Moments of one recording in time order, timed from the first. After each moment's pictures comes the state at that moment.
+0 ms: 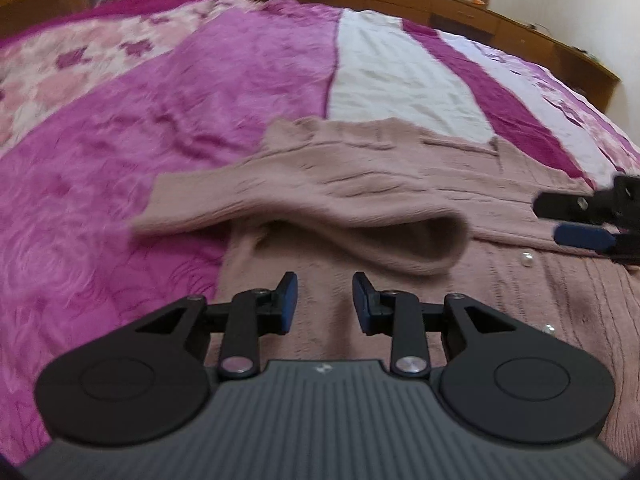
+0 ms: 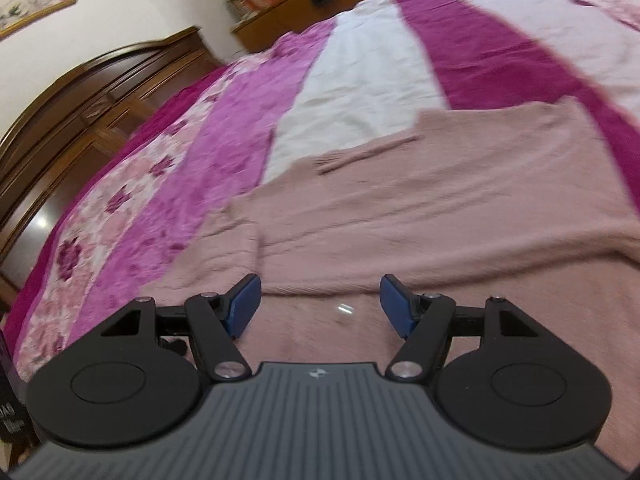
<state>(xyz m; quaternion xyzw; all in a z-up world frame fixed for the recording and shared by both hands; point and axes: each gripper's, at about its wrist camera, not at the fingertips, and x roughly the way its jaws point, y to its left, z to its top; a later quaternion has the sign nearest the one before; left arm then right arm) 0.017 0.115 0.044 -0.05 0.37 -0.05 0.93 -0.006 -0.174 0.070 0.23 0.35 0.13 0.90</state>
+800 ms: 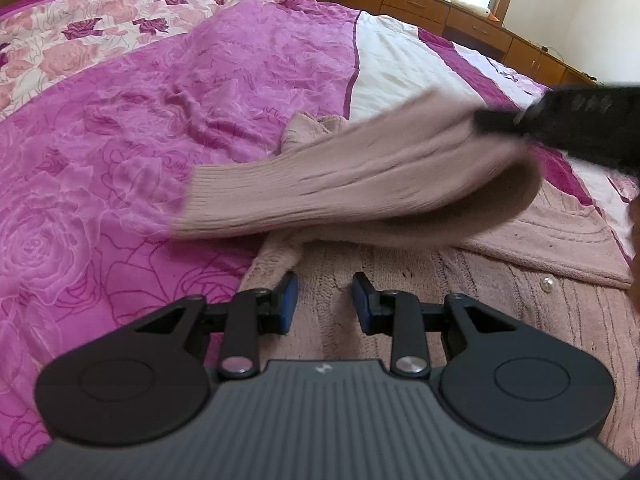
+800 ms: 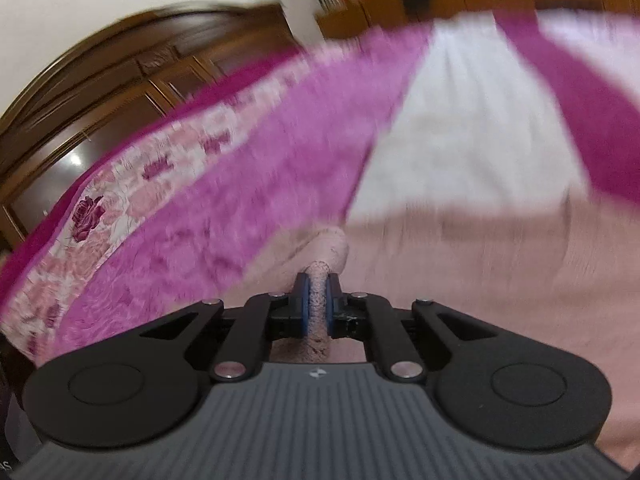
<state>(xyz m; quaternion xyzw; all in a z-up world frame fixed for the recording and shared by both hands) 0.034 0.133 0.031 -0.09 0.36 -0.05 0.93 0.063 -0.081 0.107 0.09 0.28 0.19 0.94</state>
